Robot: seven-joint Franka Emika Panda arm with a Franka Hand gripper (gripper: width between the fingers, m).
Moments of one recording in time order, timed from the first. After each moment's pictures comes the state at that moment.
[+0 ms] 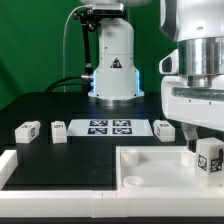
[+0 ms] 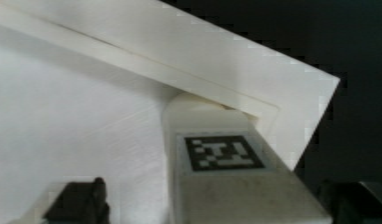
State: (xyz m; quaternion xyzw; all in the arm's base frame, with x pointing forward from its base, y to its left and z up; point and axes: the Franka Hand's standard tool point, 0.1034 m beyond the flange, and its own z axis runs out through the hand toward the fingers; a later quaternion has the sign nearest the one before) arm 0.621 0.120 0.067 -0.87 0.49 -0.07 0.06
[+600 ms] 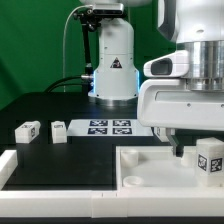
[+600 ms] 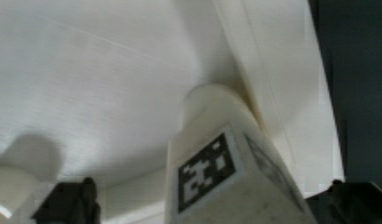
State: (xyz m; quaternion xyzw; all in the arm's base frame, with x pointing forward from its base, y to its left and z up) arm 0.622 0.116 0.066 -0.99 0.12 -0.07 0.02
